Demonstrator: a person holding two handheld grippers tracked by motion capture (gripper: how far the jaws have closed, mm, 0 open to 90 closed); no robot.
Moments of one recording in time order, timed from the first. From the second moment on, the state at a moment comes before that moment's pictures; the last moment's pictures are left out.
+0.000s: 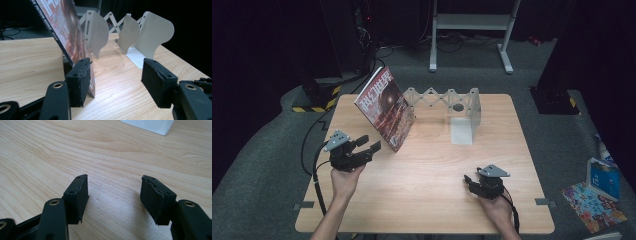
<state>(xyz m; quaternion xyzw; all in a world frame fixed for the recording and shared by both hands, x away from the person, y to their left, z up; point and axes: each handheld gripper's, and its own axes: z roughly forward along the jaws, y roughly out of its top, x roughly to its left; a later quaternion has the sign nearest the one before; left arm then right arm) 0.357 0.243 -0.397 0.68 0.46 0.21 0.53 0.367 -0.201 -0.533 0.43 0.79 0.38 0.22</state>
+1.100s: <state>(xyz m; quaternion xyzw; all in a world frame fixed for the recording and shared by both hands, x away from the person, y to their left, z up) 0.345 0.228 -0.406 0.68 0.45 0.21 0.54 0.367 -0.201 -0.533 0.43 0.79 0.38 0.22</state>
